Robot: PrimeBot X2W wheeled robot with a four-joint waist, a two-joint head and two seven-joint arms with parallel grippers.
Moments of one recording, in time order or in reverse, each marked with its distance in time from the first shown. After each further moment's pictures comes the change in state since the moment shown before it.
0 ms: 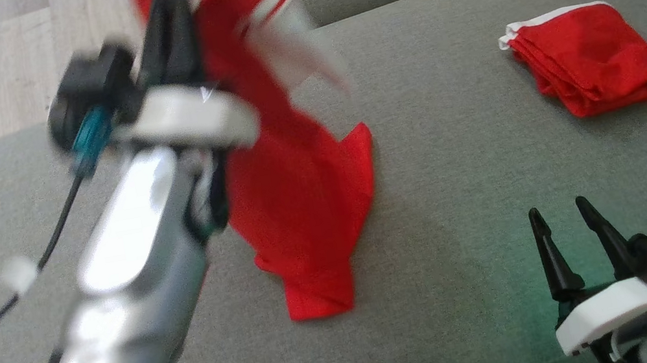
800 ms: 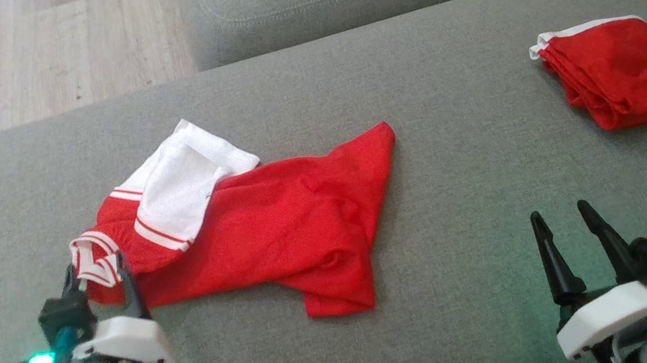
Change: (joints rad) left arm 0.465 0.213 0.035 0.205 -0.022 0.076 0.007; right arm 0.006 0.000 -0.002 0.004 0.000 0.000 -0.006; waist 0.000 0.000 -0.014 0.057
